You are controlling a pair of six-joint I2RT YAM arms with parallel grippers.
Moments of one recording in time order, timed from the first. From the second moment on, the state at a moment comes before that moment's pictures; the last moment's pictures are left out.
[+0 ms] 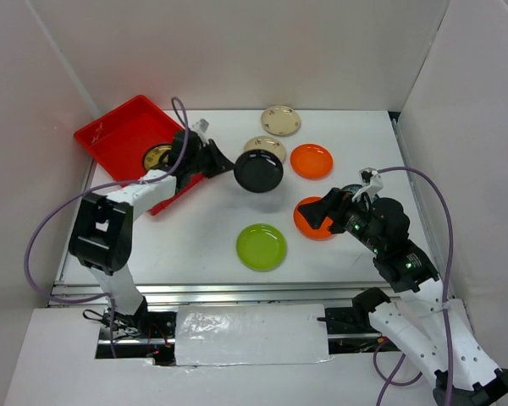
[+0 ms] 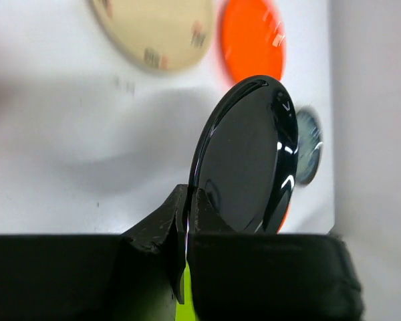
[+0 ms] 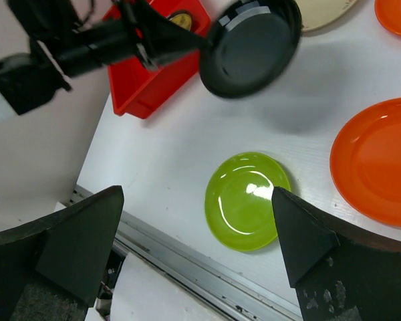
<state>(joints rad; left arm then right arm) -0.33 1.79 1.17 0.09 0.37 -0.74 0.42 0.58 0.74 -0.40 -0.15 0.64</state>
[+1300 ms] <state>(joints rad) 0.19 2.00 1.58 -0.46 0.00 -0.79 0.40 0.61 0.72 -0.36 -0.21 0.63</state>
